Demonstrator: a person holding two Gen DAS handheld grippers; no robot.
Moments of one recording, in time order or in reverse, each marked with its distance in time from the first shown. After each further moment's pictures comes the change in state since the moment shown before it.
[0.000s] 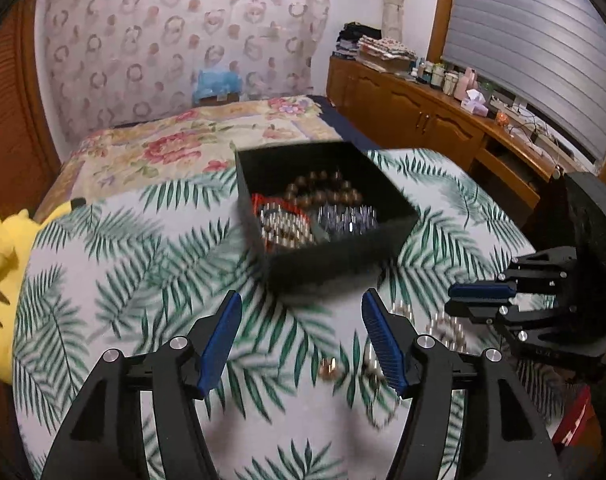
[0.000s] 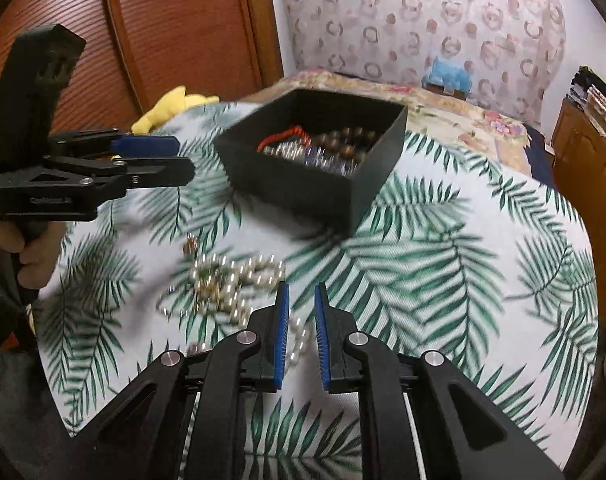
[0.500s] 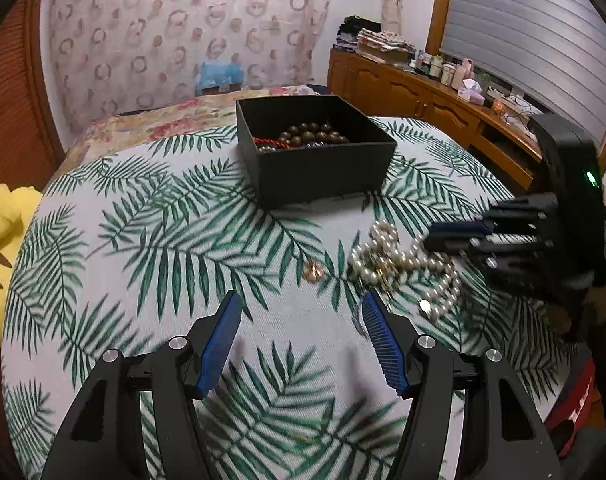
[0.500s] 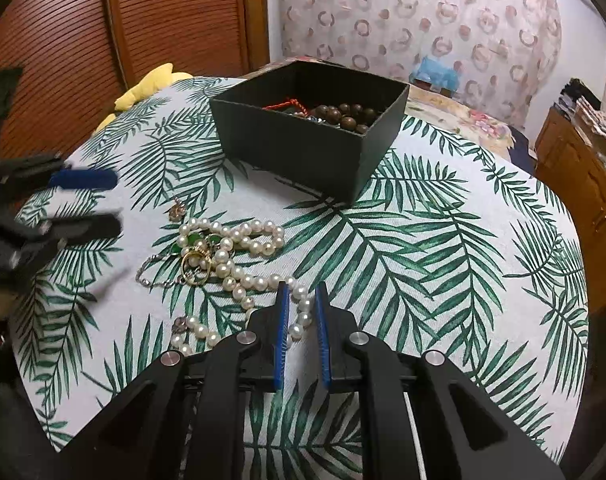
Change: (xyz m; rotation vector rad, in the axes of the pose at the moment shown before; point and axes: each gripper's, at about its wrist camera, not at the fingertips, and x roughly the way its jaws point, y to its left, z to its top) left arm -0.024 -0.013 -0.061 -0.002 0.008 0.004; right arm 0.010 0.012 -0.008 -0.022 0.030 -0.105
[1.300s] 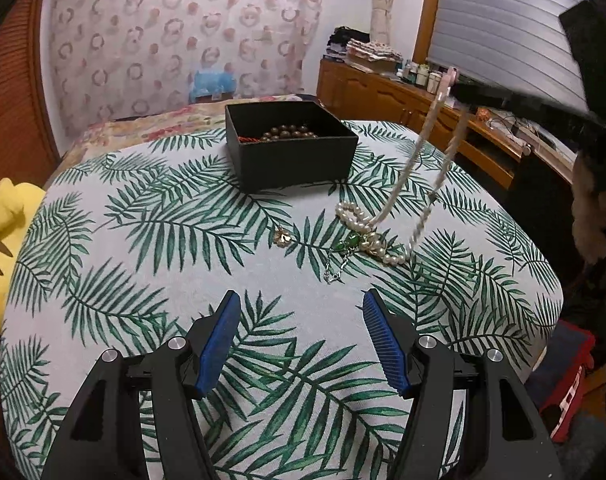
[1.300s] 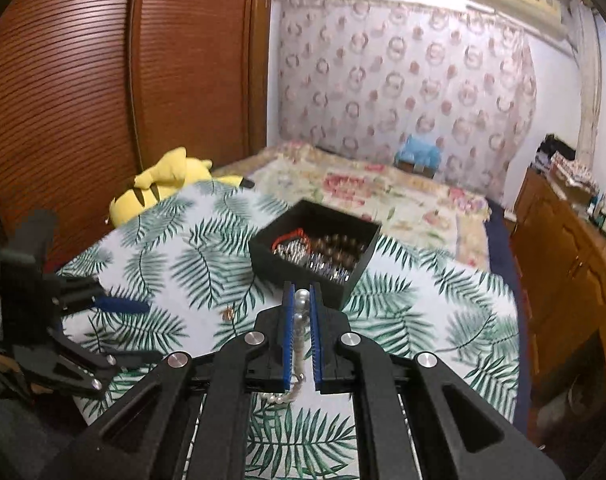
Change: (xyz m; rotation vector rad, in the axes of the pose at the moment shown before) left arm -0.033 -0.016 -0.027 0.001 -0.034 -0.034; right arm -0.133 0.021 0.034 -0.047 -0.317 -0.055
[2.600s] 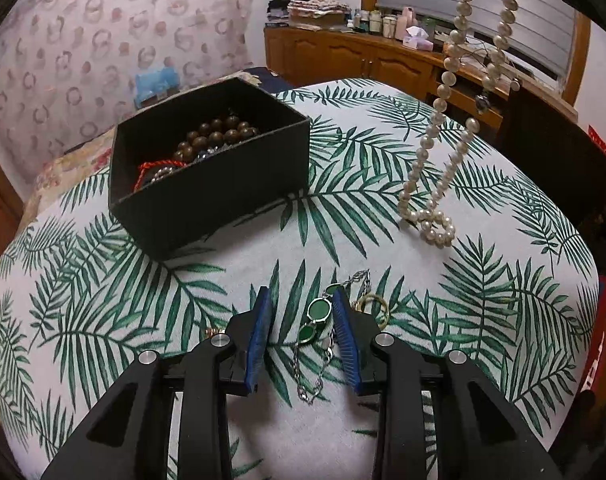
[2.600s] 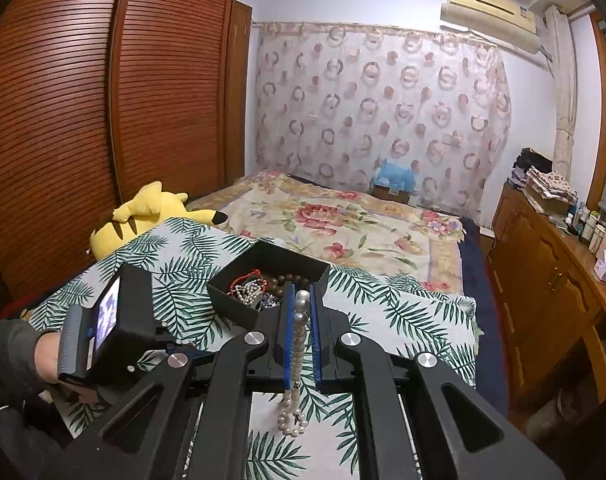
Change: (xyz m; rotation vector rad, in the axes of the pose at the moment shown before) left arm 0.097 -0.036 0.054 0.238 0.129 -0.048; right arm -0.022 -0.042 0.017 0.034 -0.074 -0.057
